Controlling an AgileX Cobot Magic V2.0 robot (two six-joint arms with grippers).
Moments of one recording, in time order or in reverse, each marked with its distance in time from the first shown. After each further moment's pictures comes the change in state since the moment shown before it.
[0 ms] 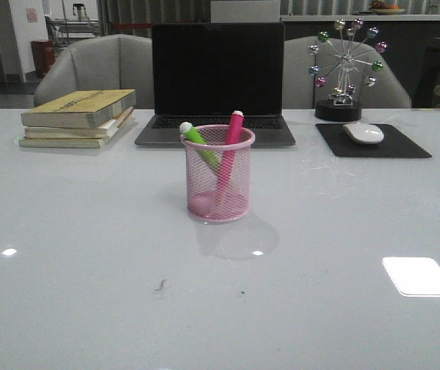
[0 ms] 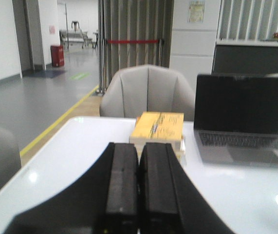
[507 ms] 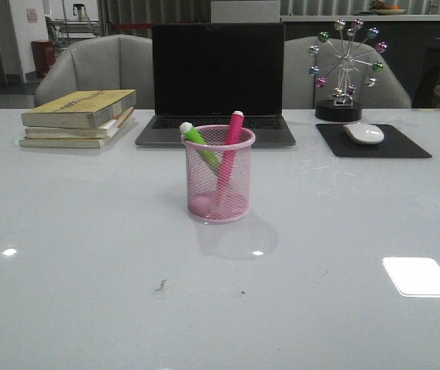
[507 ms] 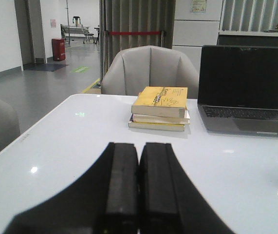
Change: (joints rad) left arm 0.000 -0.210 0.308 0.000 -0.099 0.000; right arm 0.000 0.000 0.000 0.000 0.000 0.000
